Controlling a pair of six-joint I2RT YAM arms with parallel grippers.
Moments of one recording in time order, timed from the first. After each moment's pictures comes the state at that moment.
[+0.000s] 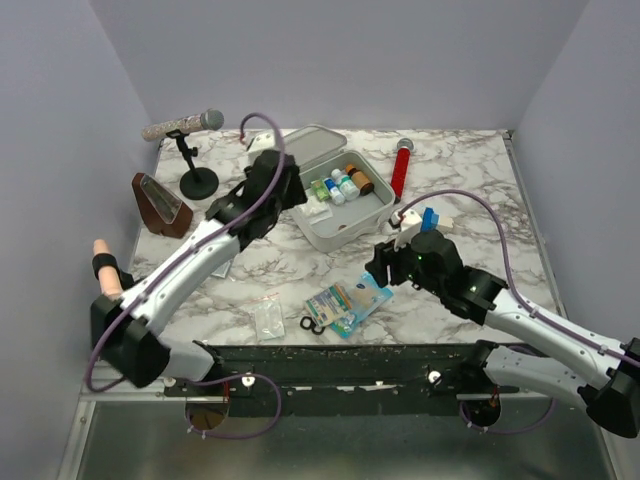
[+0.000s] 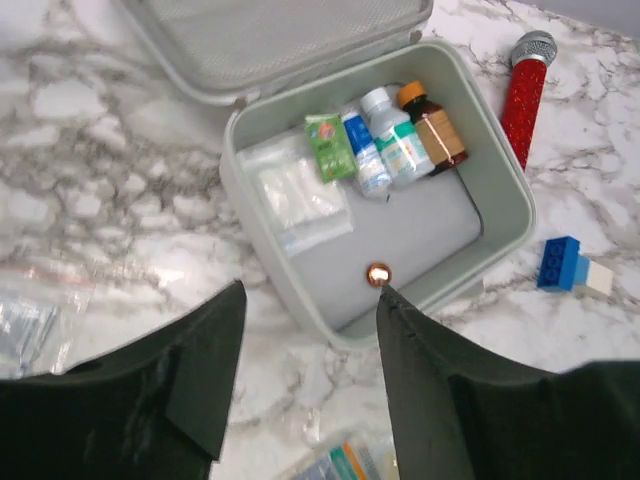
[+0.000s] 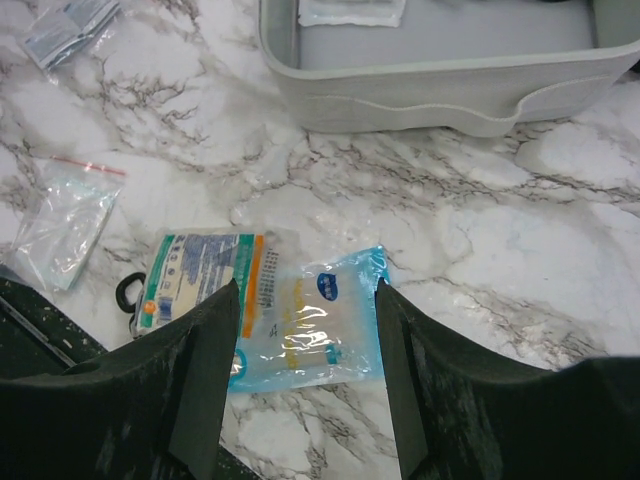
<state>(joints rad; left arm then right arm) -0.60 1.52 1.41 -0.51 -0.39 -0.59 0.83 0.93 0.70 -0.25 0.17 0.24</state>
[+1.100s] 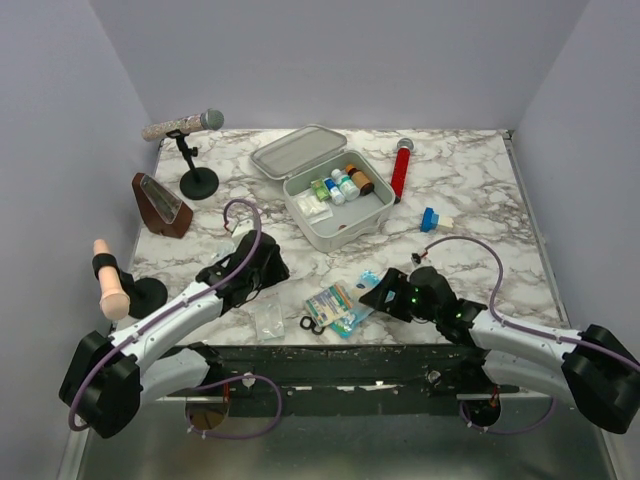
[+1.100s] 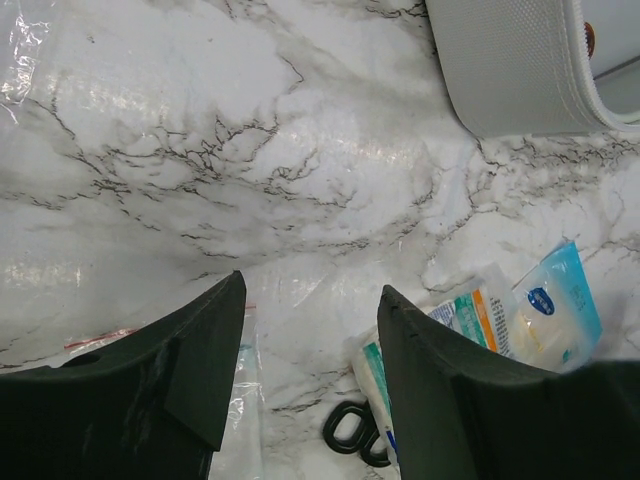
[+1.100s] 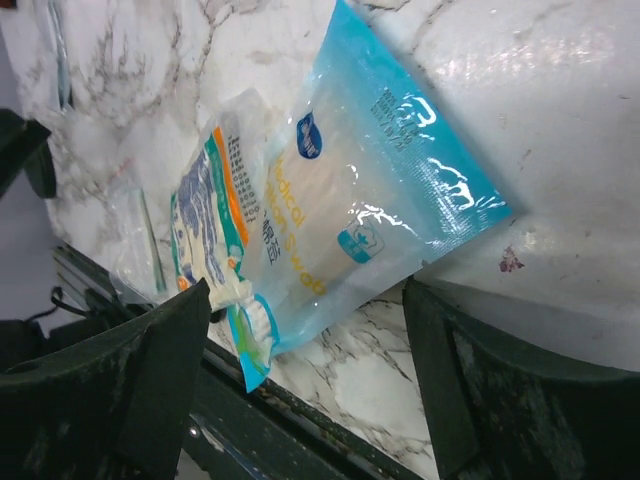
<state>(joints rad) -0.61 1.07 0.59 -0.35 -0.24 -0.87 0.77 1.01 0.25 0.11 -0.02 1.00</state>
